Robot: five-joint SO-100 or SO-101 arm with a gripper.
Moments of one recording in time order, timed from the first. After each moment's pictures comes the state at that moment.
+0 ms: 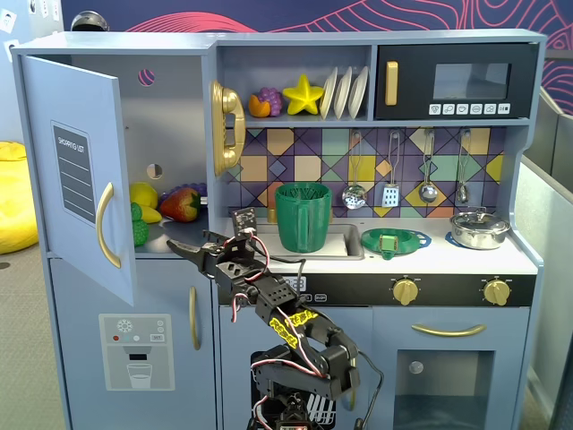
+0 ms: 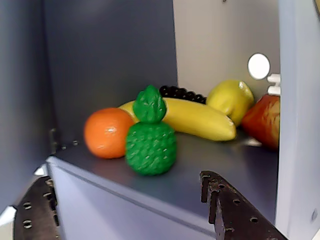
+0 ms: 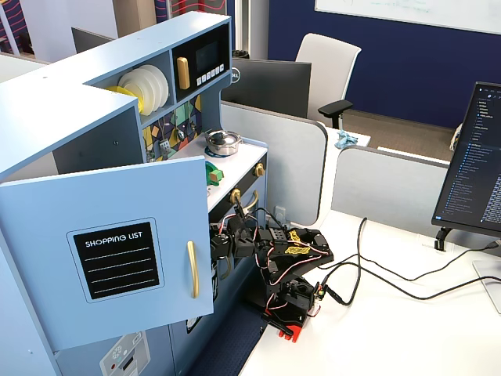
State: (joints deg) arm -42.3 162.9 149.5 -2.0 -92.4
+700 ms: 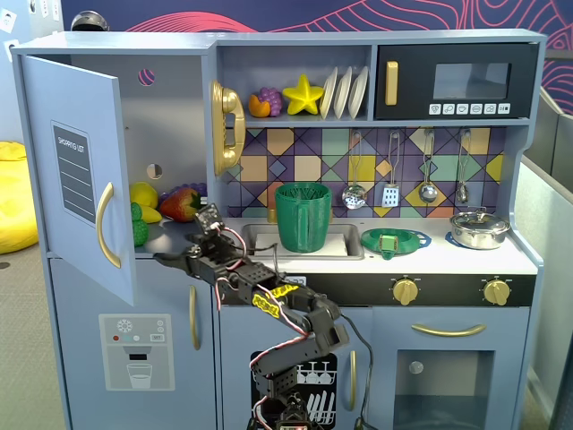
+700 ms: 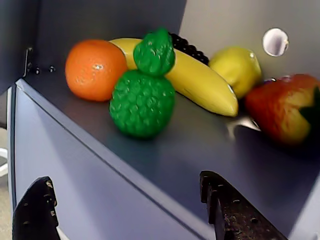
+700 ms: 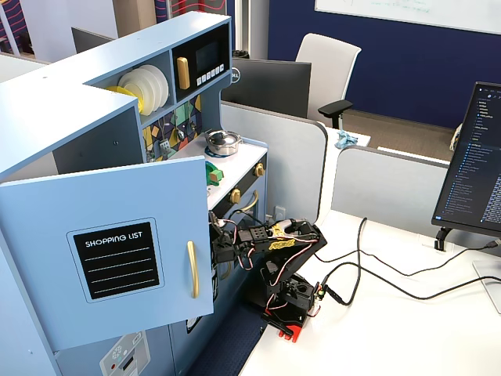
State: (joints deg) arm -43.7 139.8 137.5 -5.5 -106.3
